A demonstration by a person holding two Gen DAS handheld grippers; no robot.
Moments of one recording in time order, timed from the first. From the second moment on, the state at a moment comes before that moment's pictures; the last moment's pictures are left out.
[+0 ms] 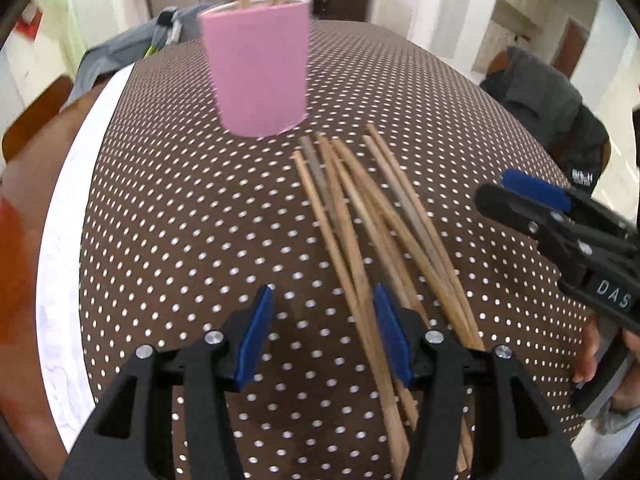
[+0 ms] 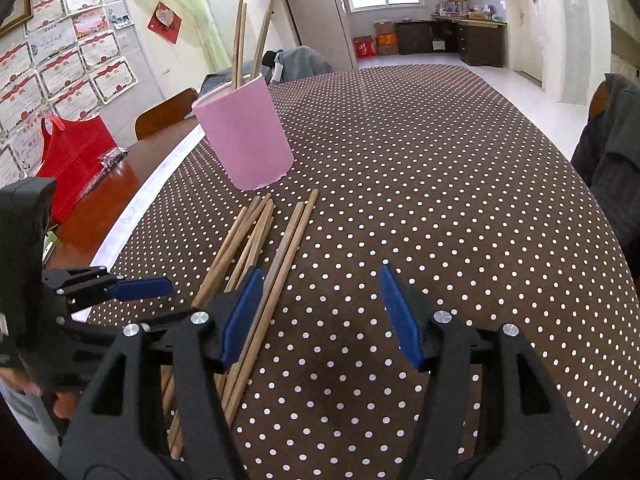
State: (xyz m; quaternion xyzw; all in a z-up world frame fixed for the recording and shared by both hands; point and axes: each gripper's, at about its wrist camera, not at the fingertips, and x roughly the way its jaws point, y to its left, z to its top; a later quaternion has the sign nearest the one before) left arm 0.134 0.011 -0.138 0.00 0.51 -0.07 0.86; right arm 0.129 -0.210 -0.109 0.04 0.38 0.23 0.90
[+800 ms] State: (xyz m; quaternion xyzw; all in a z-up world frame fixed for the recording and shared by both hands) left arm 0.136 0.042 -0.141 0.03 0.51 -0.02 0.86; right arm 0.147 -0.167 -0.130 -0.04 0.43 0.21 0.88
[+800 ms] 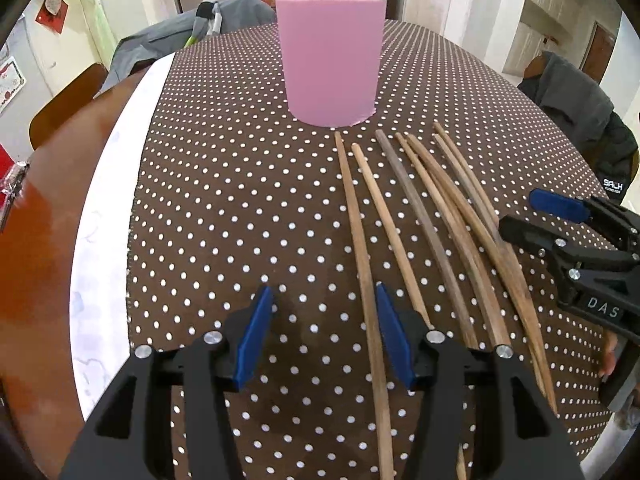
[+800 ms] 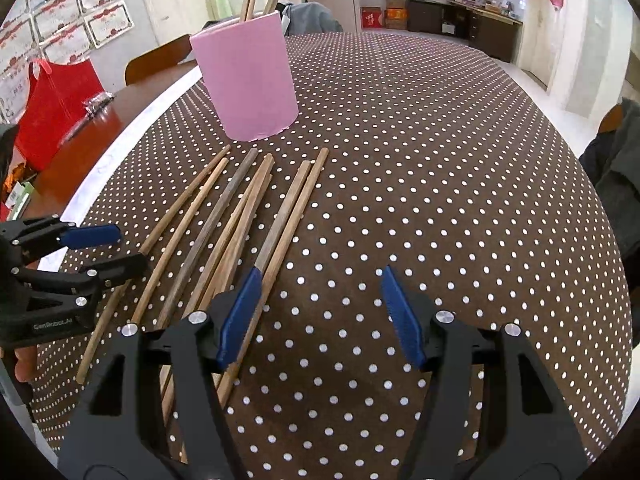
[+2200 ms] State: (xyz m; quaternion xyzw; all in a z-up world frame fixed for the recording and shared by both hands) left arm 0.196 0.026 -0.124 0.00 0.58 -0.13 0.80; right arm 0.224 -0.168 -0.118 -0.07 0.59 0.29 0.75
